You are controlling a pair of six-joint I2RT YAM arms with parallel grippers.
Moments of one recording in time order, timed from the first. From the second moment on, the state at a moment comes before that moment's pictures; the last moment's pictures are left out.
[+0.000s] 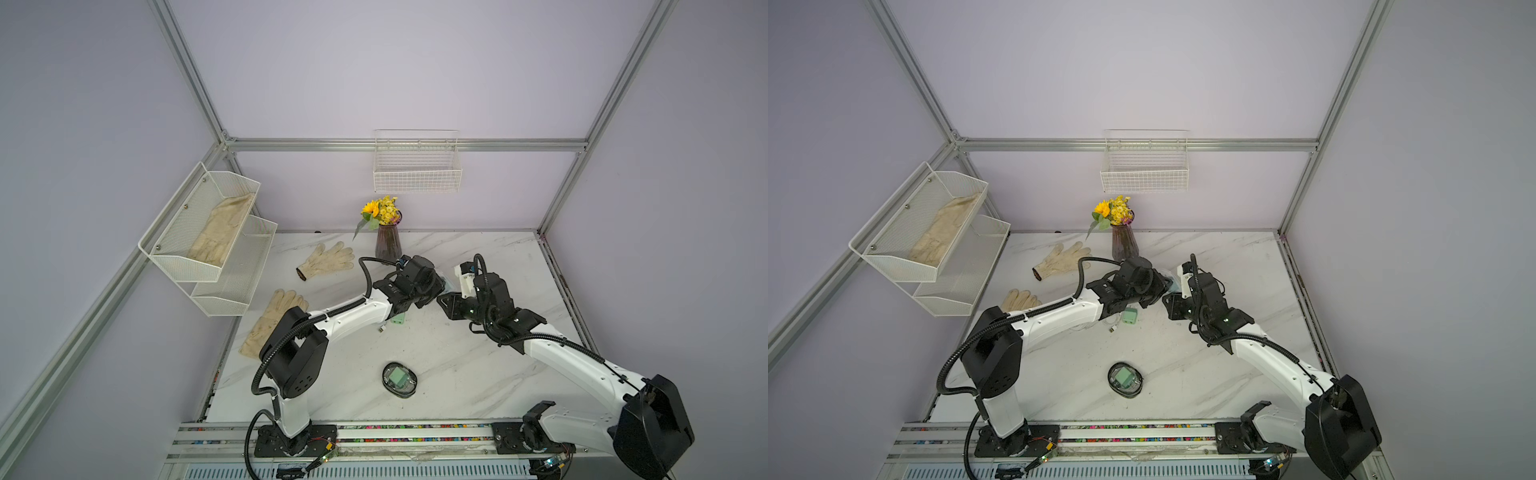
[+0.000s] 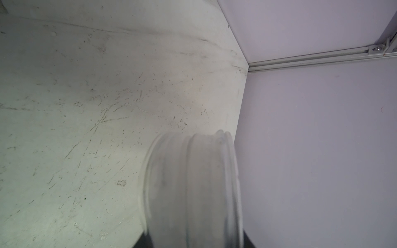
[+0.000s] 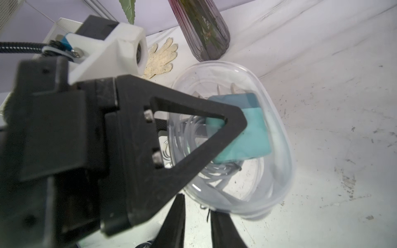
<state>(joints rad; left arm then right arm) -0.80 1.82 1.40 -0.18 0.01 -1.33 0.51 1.23 0.82 -0.17 -0.14 0.51</state>
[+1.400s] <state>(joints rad) -0.76 1.78 1.38 -0.11 0.14 -1.27 0.52 1.17 0.84 -0.28 -0.15 0.40</state>
